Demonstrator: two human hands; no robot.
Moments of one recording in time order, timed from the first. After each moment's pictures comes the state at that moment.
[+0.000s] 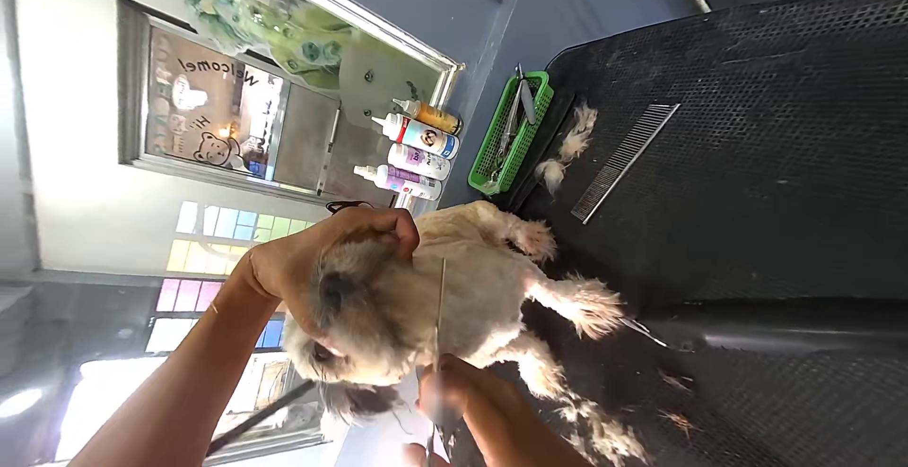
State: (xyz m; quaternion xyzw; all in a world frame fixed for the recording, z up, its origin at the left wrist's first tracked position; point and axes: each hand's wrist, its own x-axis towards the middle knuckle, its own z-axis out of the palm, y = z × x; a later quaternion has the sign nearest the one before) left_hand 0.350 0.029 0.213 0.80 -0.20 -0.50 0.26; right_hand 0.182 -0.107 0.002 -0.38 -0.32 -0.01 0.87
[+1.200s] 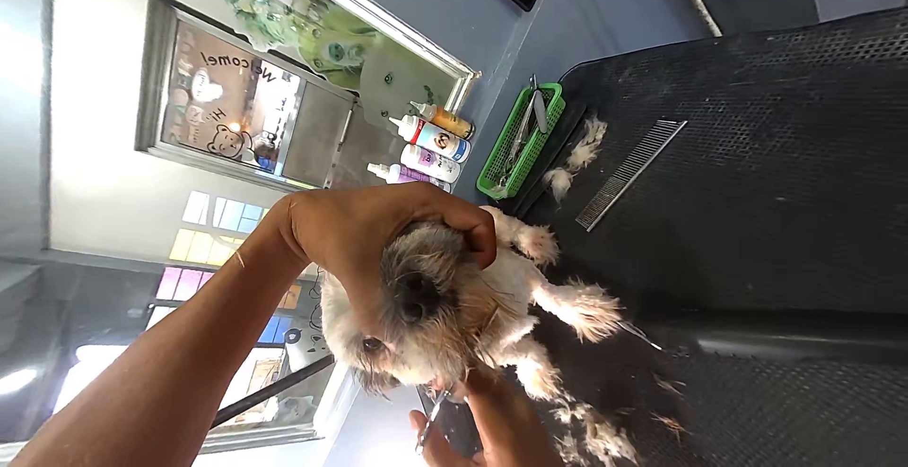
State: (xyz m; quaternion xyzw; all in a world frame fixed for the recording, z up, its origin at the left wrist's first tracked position) left_hand 0.348 -0.059 0.214 0.78 -0.26 -0.55 0.14; right_hand 0.155 -0.092 0.004 -0.50 -0.18 -0.10 0.84
